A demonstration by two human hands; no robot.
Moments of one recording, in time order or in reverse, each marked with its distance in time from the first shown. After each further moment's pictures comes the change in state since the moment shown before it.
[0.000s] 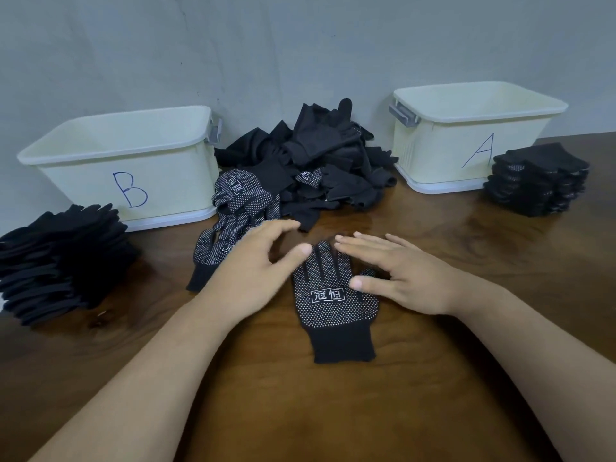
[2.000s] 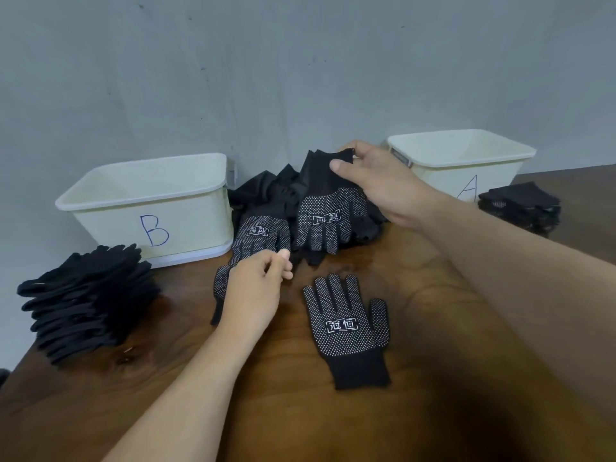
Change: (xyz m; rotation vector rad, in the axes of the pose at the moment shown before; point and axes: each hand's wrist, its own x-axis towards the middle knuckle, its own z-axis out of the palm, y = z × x) left_hand 0.017 -0.017 -0.002 -0.228 0.306 -0.204; right_hand 0.104 -0.070 -0.116 1.040 0.484 -0.023
